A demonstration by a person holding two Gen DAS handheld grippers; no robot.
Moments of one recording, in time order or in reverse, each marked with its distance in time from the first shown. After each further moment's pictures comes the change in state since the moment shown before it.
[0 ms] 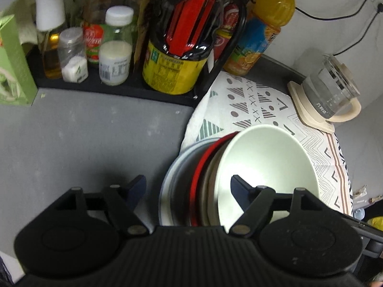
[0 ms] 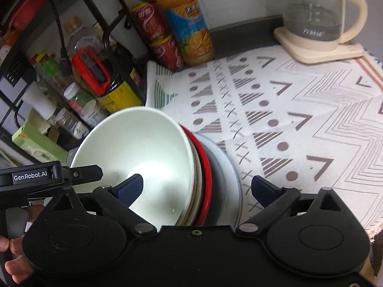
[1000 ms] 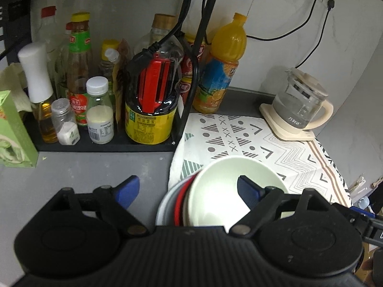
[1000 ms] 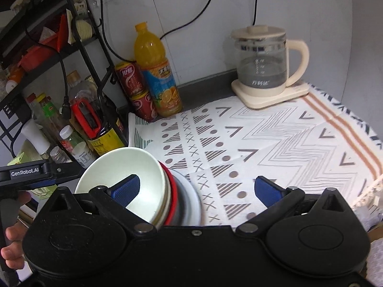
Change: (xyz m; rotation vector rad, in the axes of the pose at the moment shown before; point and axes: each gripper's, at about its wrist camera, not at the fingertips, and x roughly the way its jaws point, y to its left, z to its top) left arm -0.055 -0.025 -0.009 0.184 -0.223 -0.034; right arm -0.096 -0.012 -0.028 0.020 -0.267 -0.139
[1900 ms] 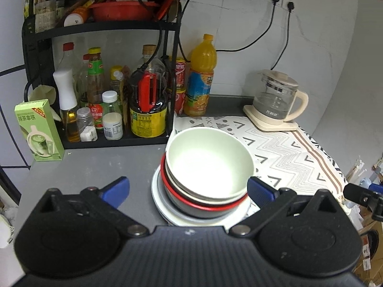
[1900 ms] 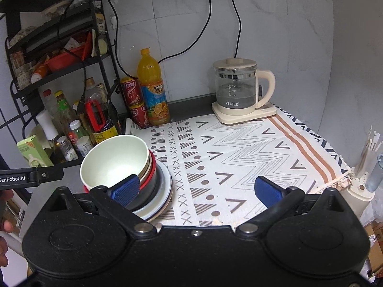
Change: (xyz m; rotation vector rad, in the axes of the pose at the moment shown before) left arm -0.111 -0.052 -0.088 0.105 -0.133 0.053; right arm -0.118 -0.033 -0.055 -0.090 -0.129 -0.049
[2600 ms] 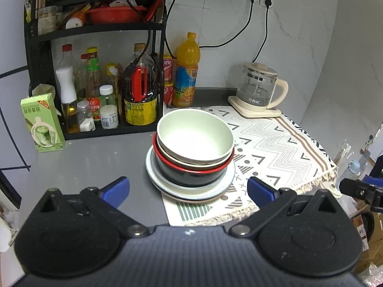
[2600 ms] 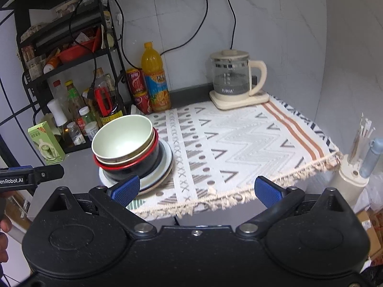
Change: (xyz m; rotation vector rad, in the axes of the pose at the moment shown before) left arm -0.052 -0.004 -0.042 0.051 -0.003 -0.044; right arm -0.052 -0.010 -0.038 0.015 0.032 0.010
